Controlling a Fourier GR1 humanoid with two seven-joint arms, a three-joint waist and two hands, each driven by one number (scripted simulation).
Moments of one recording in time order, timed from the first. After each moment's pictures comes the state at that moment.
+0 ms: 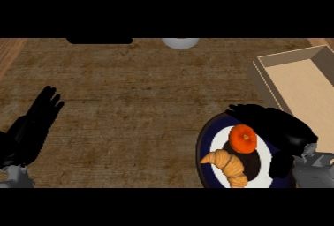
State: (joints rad) left arm -0.02 0.28 0.12 -1.64 0.27 -0.03 0.24; right arm -0.24 -0.44 0.24 -1.76 0.83 0.79 0.07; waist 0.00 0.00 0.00
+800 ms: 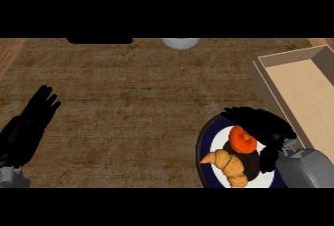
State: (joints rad) left arm -0.02 0.26 0.17 -1.67 0.25 -0.08 0.29; right arm -0.25 -0.38 0.26 -1.58 1.00 0.72 -0.03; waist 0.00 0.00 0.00
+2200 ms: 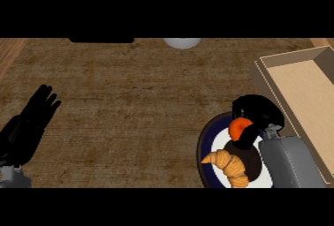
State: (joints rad) left arm -0.03 0.22 0.21 -1.67 0.23 -0.11 0.30; right arm -0.34 -0.14 0.03 -1.38 1.14 0.55 0.18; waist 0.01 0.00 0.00
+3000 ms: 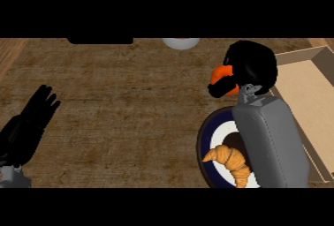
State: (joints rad) left arm -0.03 0.22 0.21 -1.68 0.22 -0.11 0.31; right arm -0.70 -0.01 0.02 -1.47 1.27 0.40 0.72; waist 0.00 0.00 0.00
